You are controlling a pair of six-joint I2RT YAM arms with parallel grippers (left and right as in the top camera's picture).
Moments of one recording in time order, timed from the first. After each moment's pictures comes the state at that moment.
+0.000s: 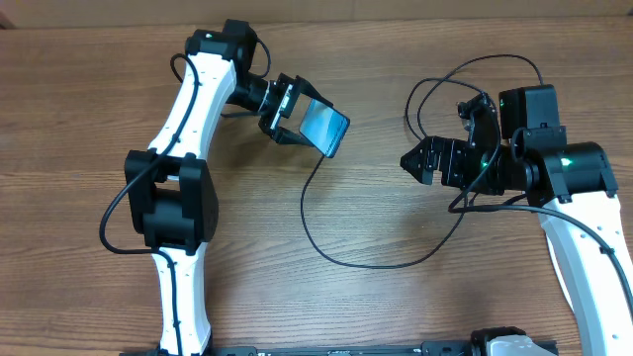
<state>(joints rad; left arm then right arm) -0.17 2.30 2.10 -1.39 1.07 -0.95 0.10 1.32 1.31 -1.11 -0.46 0.25</state>
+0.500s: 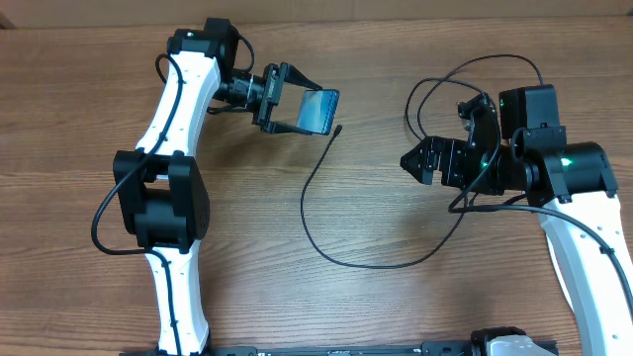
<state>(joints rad) -0.12 2.30 2.10 -1.38 1.23 -1.12 0.10 1.32 1.31 -1.11 -0.46 0.25</state>
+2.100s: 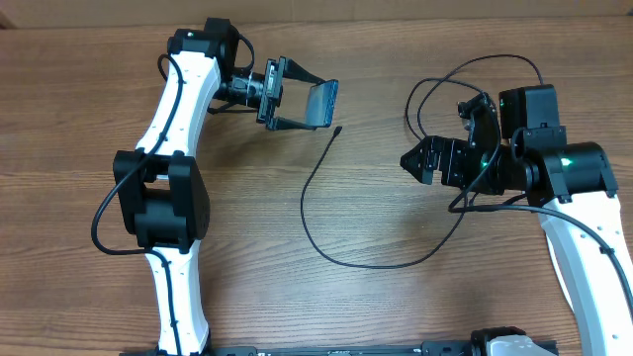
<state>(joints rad) -0.12 2.30 2.10 -1.38 1.31 -1.15 0.10 1.32 1.31 -1.10 -0.46 0.25</state>
